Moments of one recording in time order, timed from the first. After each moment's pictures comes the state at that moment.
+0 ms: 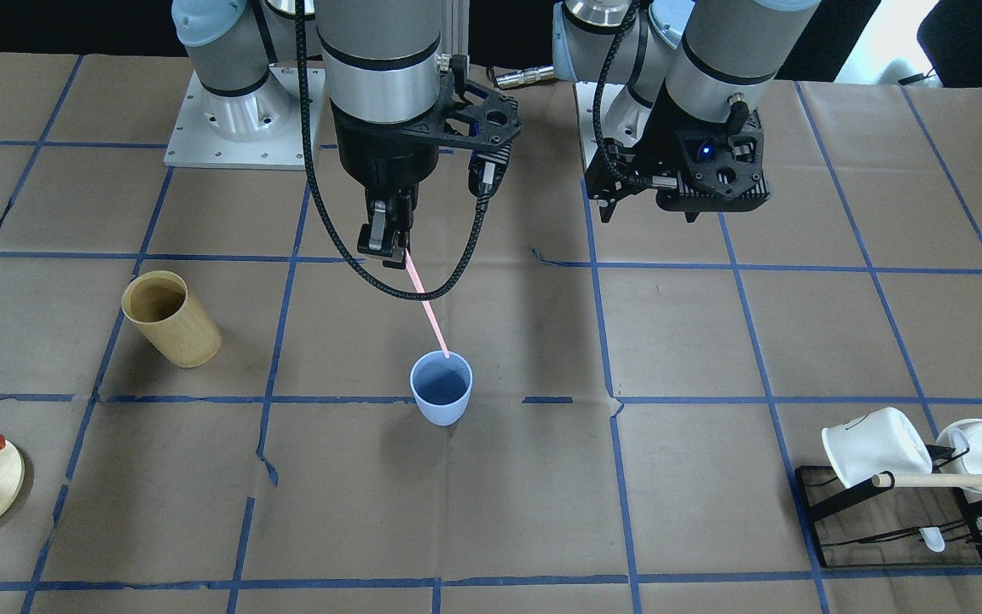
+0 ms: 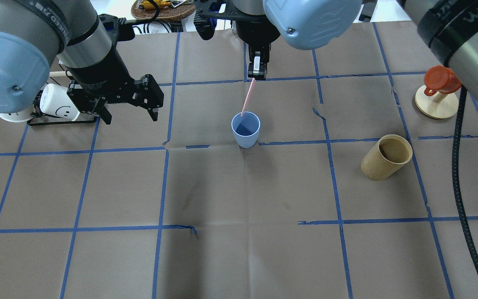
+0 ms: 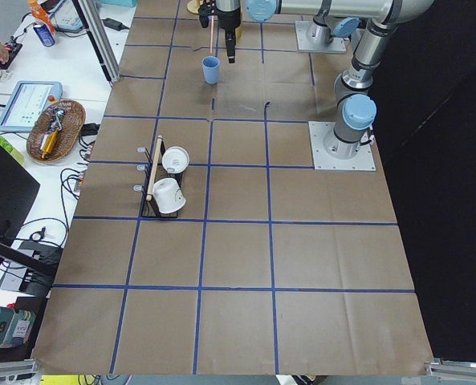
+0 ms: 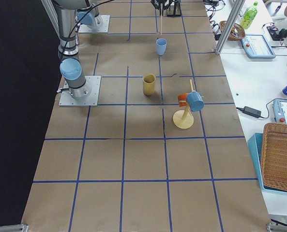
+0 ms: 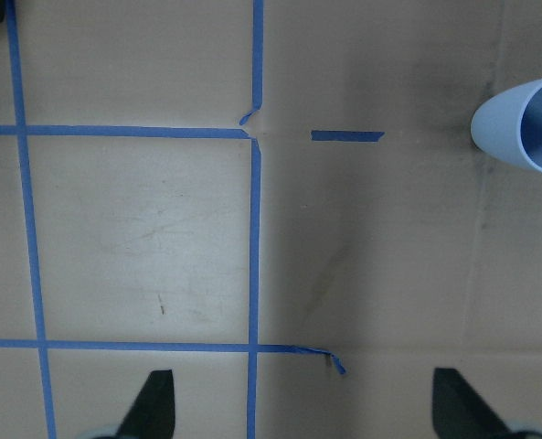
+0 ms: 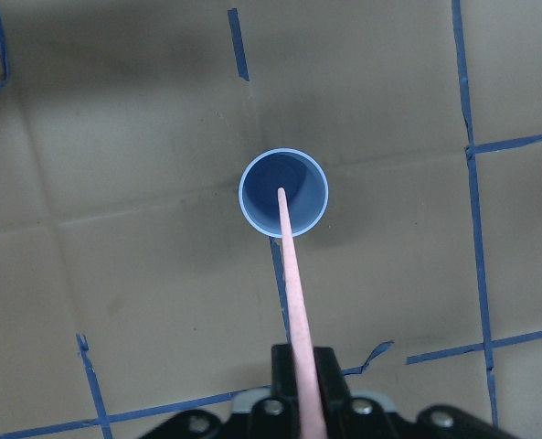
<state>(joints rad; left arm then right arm) -1.63 -1.58 -1.59 -1.61 1.56 -0.09 1.94 -1.29 1.22 -1.56 -1.63 -1.02</state>
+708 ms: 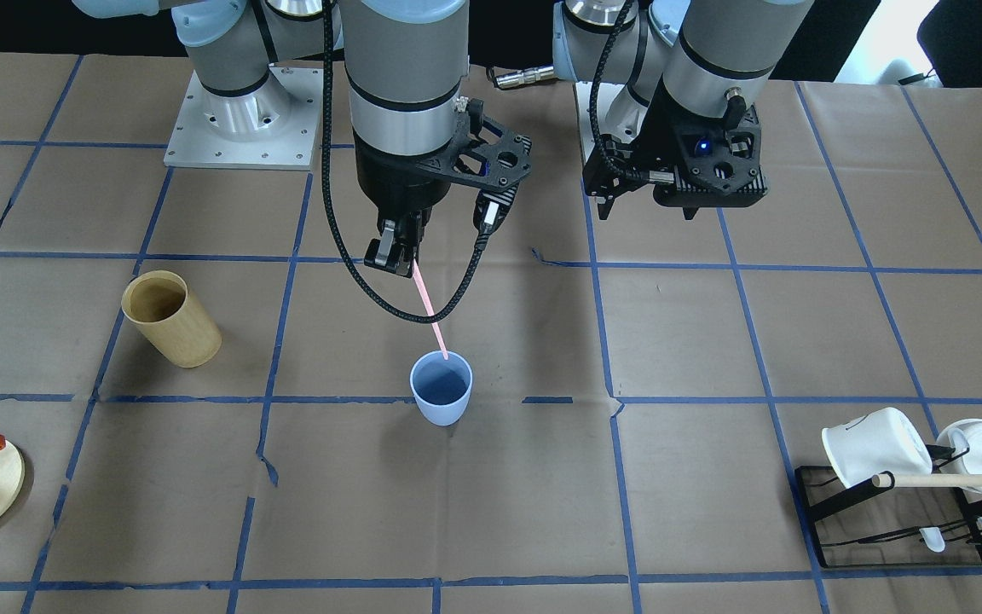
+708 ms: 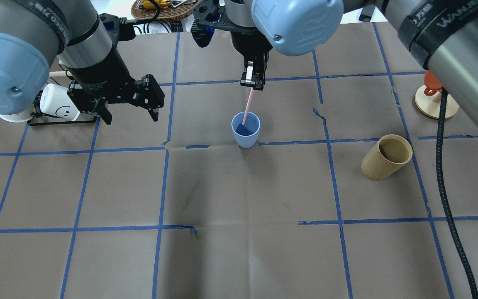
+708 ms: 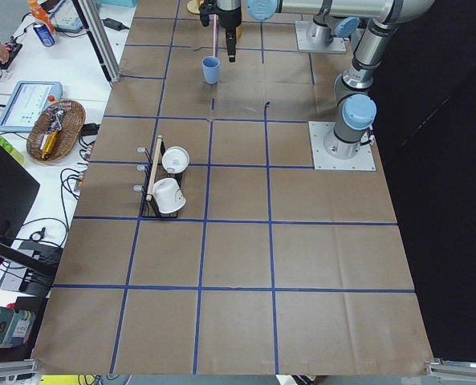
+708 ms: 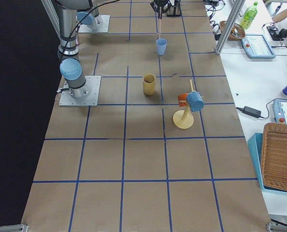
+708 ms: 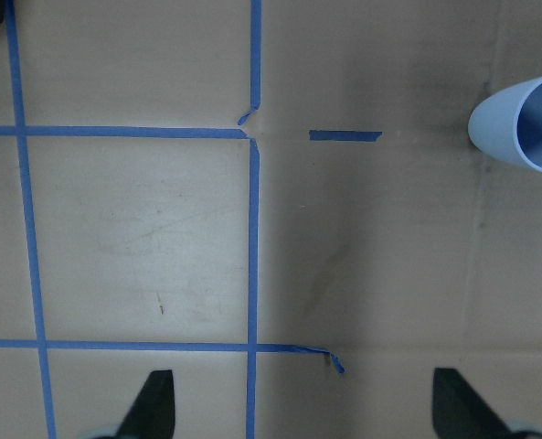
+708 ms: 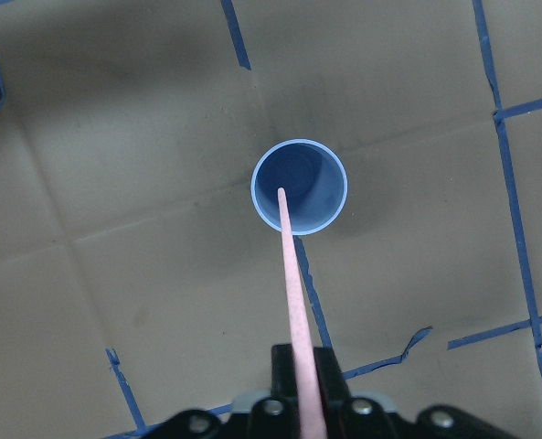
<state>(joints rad) -1.63 -1.57 -1.59 -1.61 1.57 -0.09 1.95 -1.26 1.22 -1.53 -1.64 -0.90</state>
